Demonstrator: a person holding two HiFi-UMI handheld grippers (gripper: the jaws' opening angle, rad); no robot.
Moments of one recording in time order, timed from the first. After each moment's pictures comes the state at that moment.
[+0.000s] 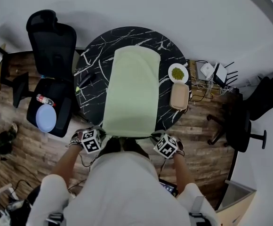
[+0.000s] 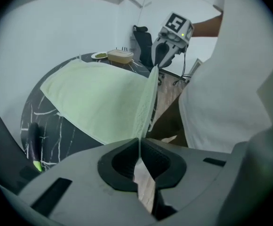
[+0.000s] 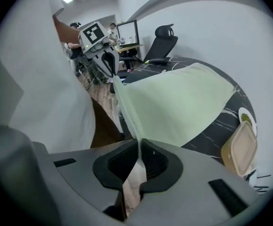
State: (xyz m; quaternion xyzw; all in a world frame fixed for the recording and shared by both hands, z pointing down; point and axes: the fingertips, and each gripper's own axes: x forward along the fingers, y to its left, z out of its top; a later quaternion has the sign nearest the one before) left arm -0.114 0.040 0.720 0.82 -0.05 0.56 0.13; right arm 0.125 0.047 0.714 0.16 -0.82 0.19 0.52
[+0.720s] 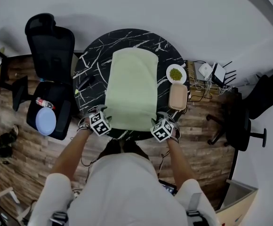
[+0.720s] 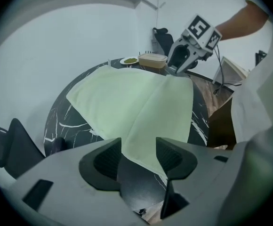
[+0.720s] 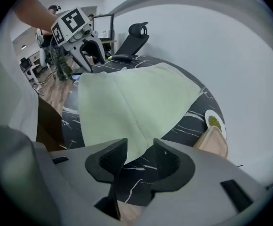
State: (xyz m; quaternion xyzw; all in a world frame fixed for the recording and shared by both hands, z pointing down) left arm -0.091 -0.089 0.741 0.81 -0.19 0.55 0.08; right arm 0.158 -0.069 0.744 0.33 -0.76 0.13 0.54
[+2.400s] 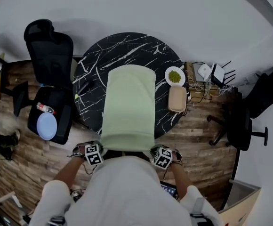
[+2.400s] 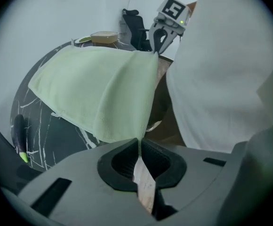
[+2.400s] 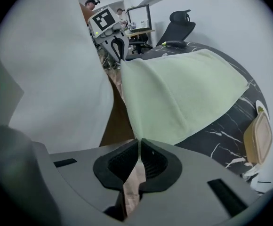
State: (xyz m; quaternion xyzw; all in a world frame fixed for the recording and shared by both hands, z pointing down) left arm -0.137 0.101 0.755 0.77 0.00 0.62 0.12; right arm 0.130 0.124 0.750 0.09 -0.79 0.19 0.58
